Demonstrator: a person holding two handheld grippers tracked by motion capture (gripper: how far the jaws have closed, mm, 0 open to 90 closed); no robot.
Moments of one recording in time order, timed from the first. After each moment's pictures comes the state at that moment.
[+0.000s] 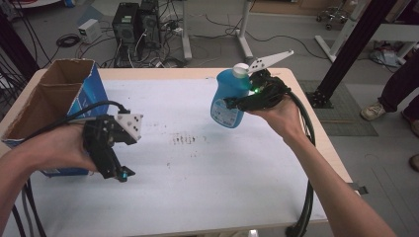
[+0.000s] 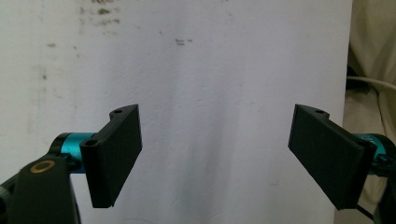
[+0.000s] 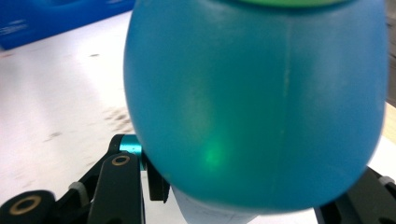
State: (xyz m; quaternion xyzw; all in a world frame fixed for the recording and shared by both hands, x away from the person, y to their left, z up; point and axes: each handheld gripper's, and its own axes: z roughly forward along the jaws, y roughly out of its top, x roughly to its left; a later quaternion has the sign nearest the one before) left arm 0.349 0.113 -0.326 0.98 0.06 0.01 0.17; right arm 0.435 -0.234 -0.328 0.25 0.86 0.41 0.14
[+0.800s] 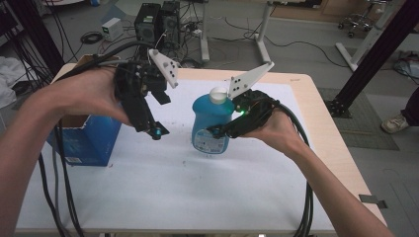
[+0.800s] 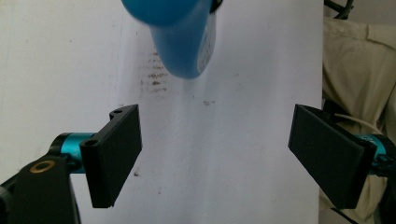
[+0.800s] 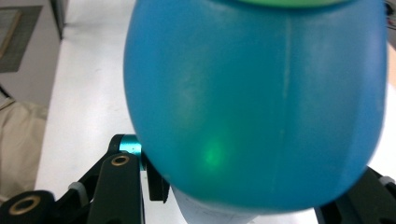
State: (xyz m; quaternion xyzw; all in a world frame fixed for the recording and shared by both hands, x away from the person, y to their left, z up) left arm 0.367 0.086 -0.240 0.97 0.05 0.02 0.21; right arm 0.394 -0.157 -0.320 0.06 0.91 0.41 0.04
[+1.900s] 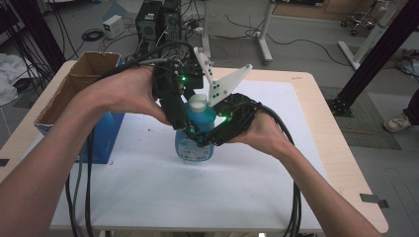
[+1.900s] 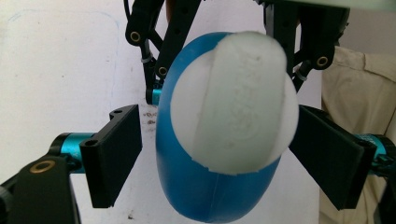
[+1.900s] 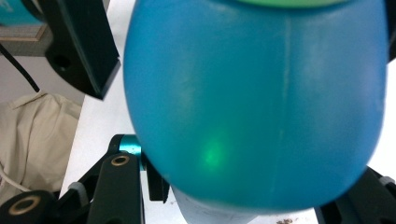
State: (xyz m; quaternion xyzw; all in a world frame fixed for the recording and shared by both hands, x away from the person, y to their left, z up) left arm 0.376 0.034 -0.245 0.97 0.05 0.02 0.22; right arm 0.380 -0.122 -0.321 0.00 0.91 0.41 0.01
